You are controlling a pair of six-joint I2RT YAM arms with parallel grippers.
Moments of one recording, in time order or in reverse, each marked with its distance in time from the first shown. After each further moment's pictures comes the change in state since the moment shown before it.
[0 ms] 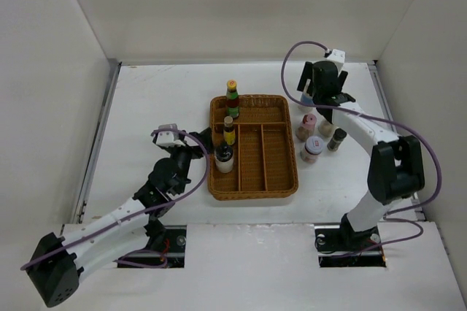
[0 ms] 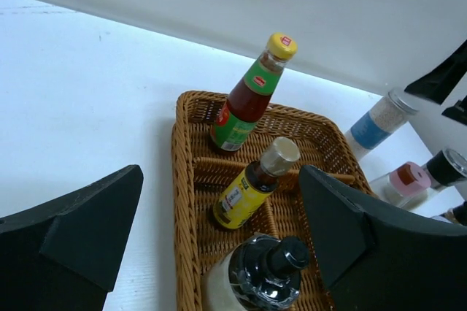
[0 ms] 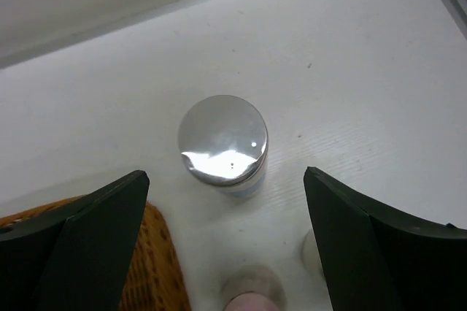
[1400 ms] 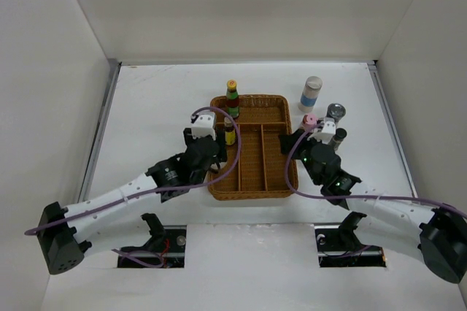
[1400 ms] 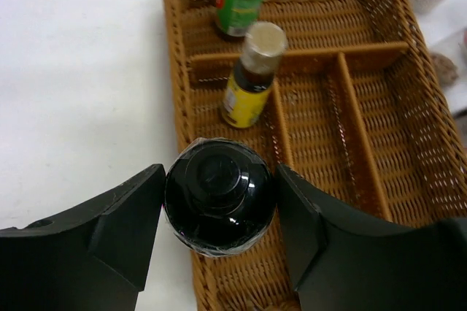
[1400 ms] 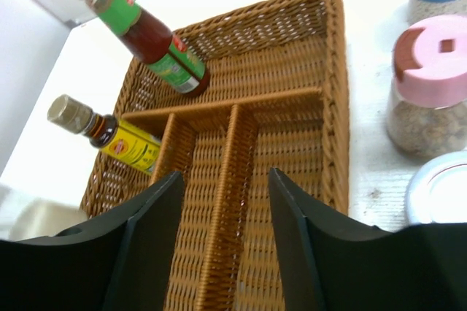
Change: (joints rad) left arm -0.163 0.267 0.447 -0.767 -0.057 -0.116; right arm 0.470 -0.641 -0.852 0.479 -0.023 0.258
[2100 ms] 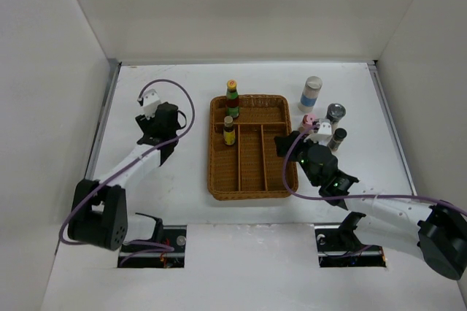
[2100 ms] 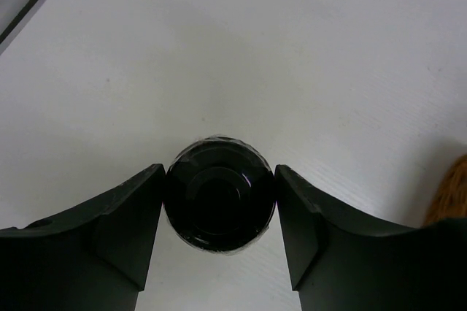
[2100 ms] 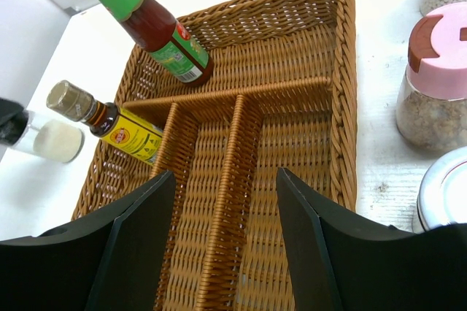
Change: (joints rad) left arm 0.698 0.357 -0.015 0.277 0.033 0.000; right arm 0.025 0.019 0.000 0.001 0.000 -0.002
